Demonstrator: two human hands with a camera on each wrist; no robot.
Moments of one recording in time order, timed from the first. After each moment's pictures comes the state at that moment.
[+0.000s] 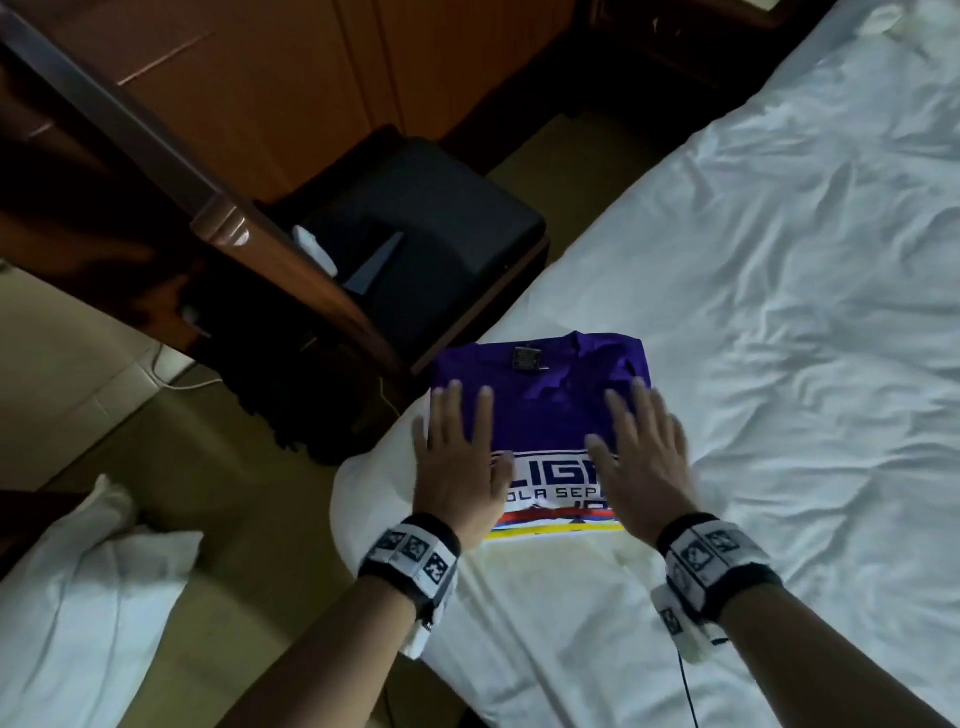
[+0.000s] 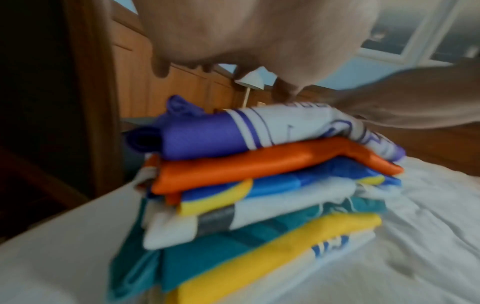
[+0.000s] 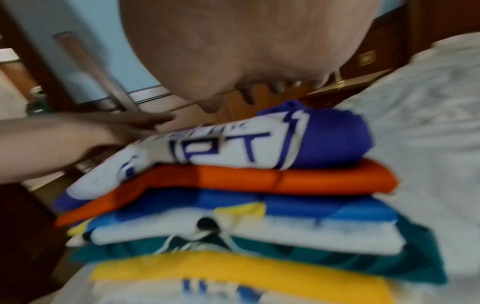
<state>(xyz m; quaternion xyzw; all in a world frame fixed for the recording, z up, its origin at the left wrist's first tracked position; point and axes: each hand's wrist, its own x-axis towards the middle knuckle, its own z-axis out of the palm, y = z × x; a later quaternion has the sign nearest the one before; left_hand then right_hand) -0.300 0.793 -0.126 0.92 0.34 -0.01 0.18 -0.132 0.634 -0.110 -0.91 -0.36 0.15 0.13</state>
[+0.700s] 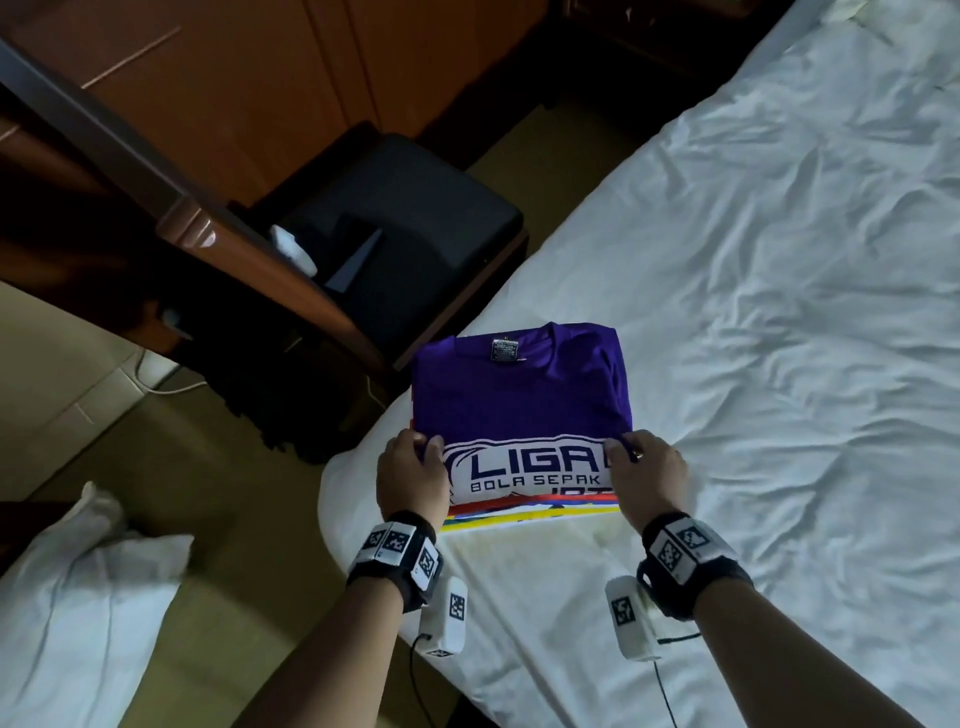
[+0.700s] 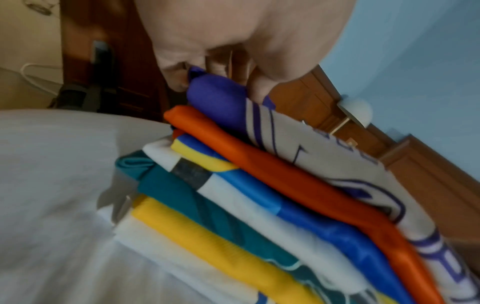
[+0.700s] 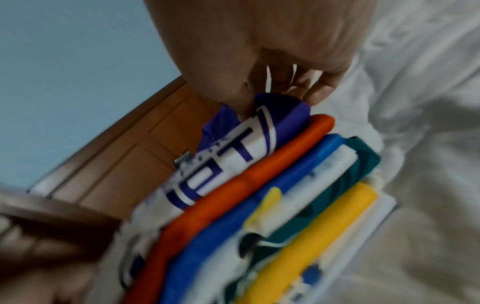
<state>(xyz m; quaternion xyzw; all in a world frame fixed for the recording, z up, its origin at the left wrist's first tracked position) -0.311 0.796 -0.138 0.71 0.59 0.09 0.37 -0.131 0.611 -0.108 -0.94 -0.08 0.21 0.26</state>
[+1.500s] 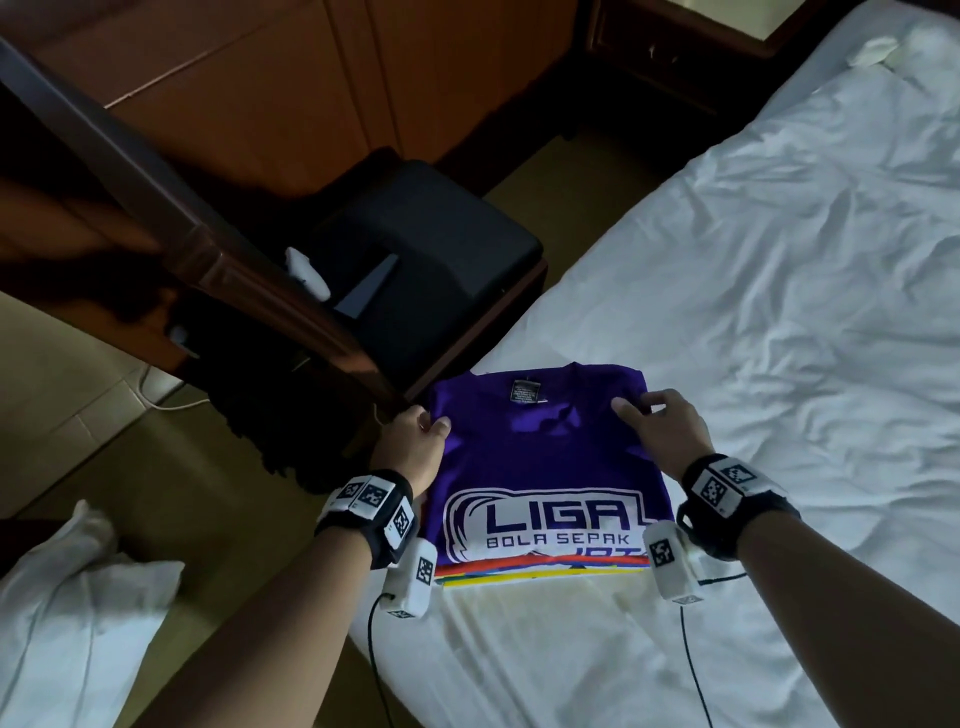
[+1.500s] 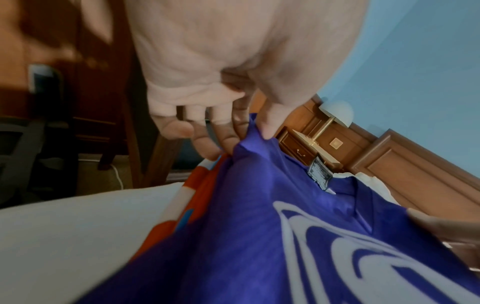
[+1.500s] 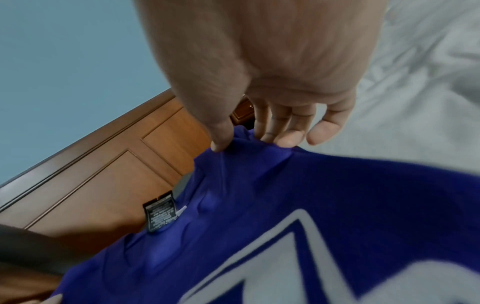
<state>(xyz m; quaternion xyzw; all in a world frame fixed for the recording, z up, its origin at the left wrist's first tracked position) -0.267 0.885 -0.132 0.72 0.54 0.01 0.43 -0.037 0.679 -0.112 -0.90 -0.08 0.30 0.31</state>
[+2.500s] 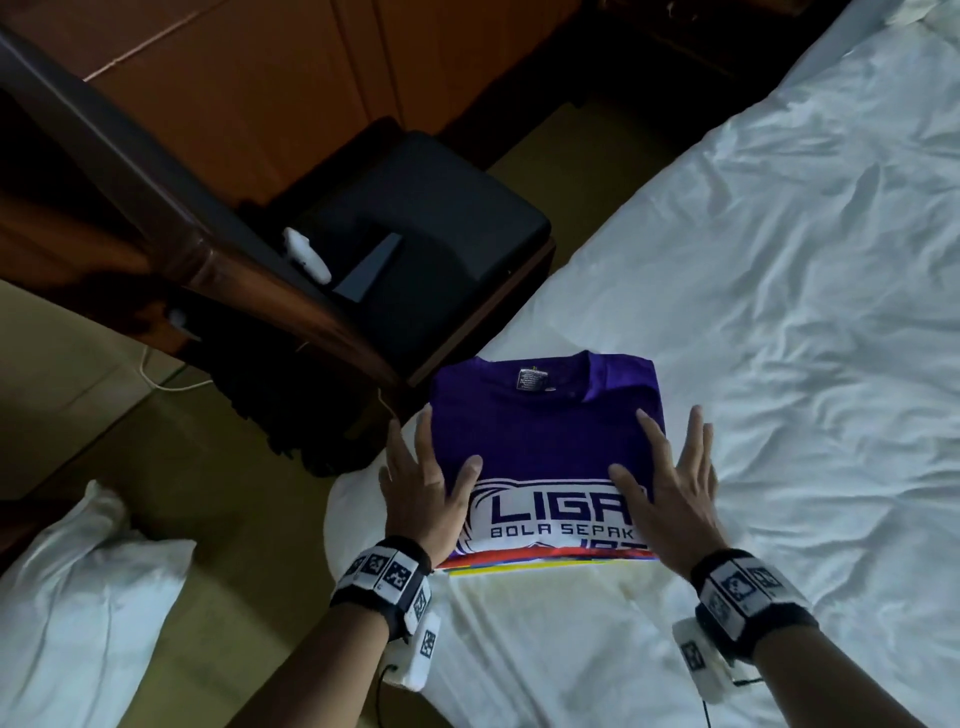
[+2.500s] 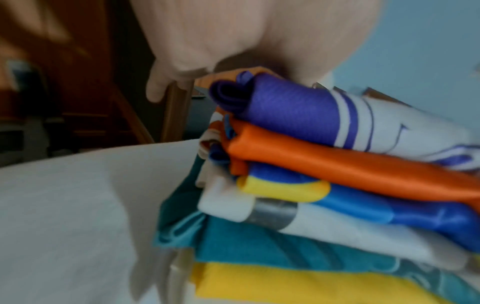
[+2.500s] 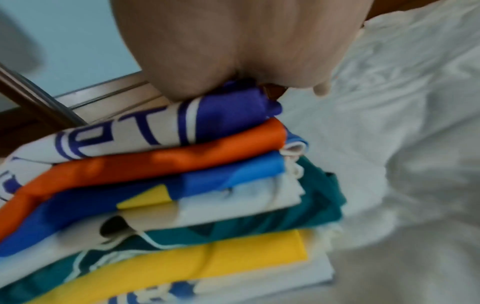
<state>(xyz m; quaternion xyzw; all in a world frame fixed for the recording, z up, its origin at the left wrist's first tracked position) -0.311 0.827 -0.159 0.80 0.47 0.03 0.38 -0.102 0.619 -0.149 -0.92 -0.30 0.19 0.19</state>
